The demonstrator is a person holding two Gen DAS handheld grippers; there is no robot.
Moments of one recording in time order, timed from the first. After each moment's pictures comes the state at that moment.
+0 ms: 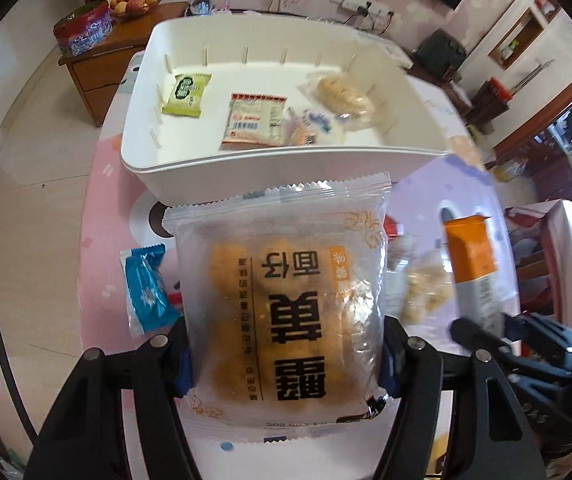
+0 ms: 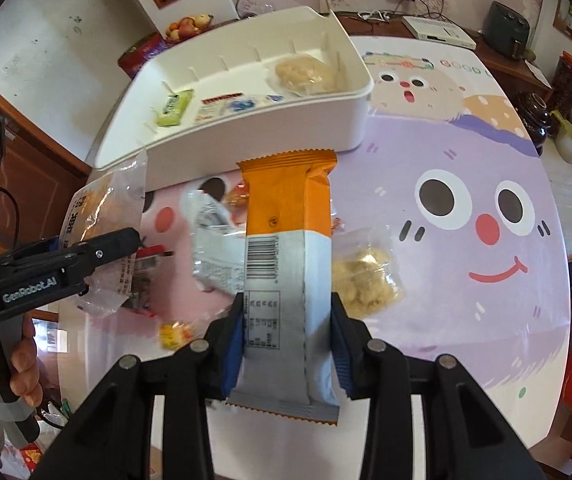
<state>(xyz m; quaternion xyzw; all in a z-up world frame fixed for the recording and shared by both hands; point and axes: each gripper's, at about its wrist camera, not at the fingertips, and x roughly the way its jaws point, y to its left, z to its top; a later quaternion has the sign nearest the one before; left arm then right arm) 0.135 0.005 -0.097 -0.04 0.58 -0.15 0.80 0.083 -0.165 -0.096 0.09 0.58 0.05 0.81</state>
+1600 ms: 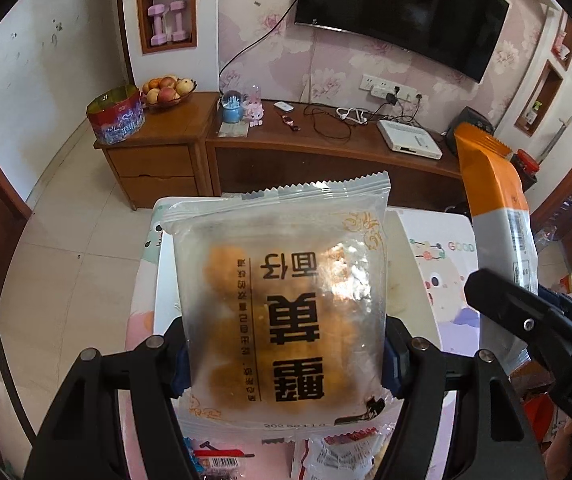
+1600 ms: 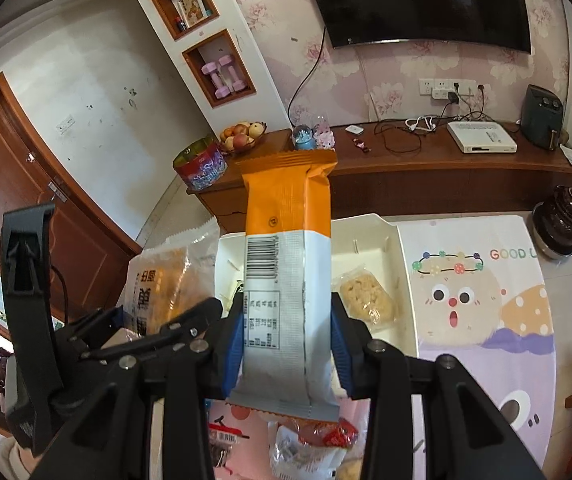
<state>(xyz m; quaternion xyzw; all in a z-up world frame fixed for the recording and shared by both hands) 0.277 -0.041 0.000 -0.02 0.47 -0.06 0.88 0.246 -0.174 0.035 0.12 0.44 0.12 0.88</state>
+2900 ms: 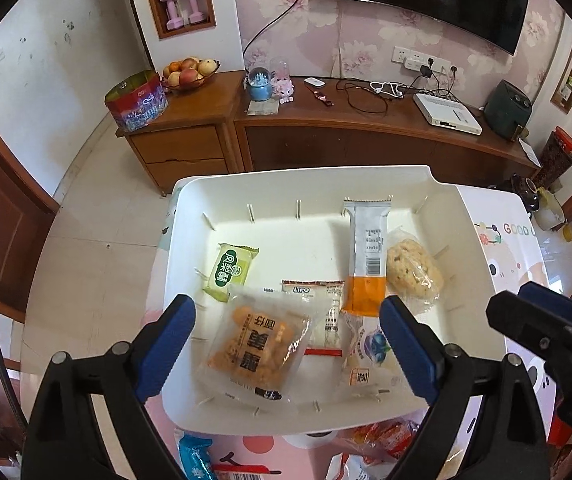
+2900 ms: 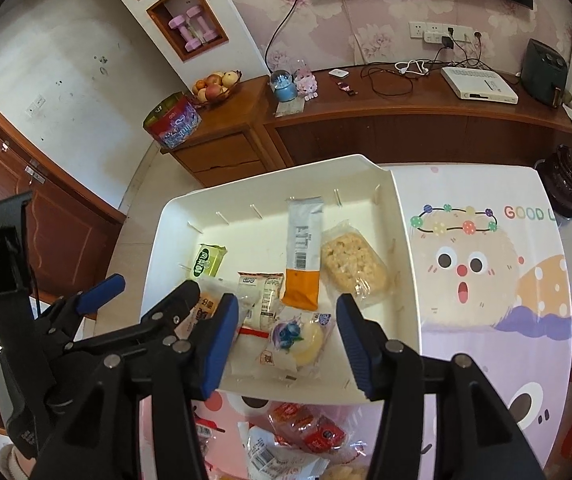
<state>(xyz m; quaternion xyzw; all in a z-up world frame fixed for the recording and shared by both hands) 0.304 -0.046 -0.047 0.02 0.50 -0.01 0.86 0.282 -0.182 -0.026 0.13 0.52 0.10 0.84</state>
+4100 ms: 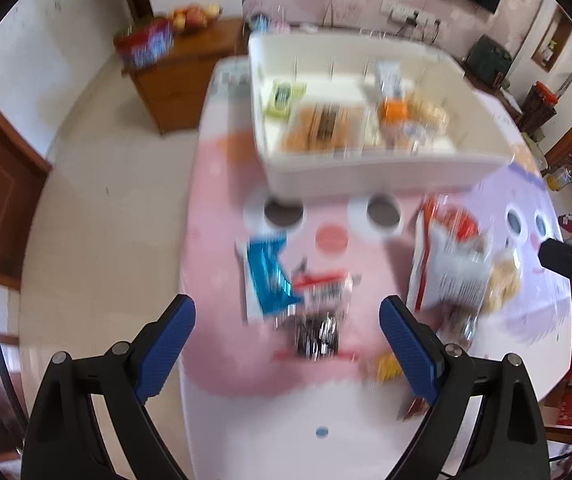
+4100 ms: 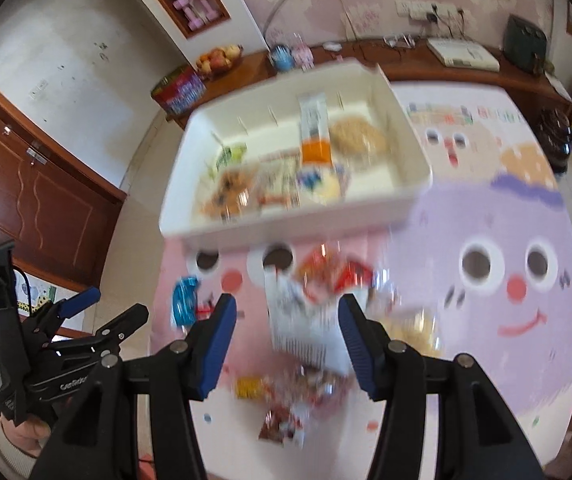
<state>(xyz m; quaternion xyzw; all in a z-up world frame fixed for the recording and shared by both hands) 0.117 0.060 -0.096 0.02 0.58 -0.04 0.82 0.111 -0.148 -0.060 0.14 0.57 0.08 0.81</state>
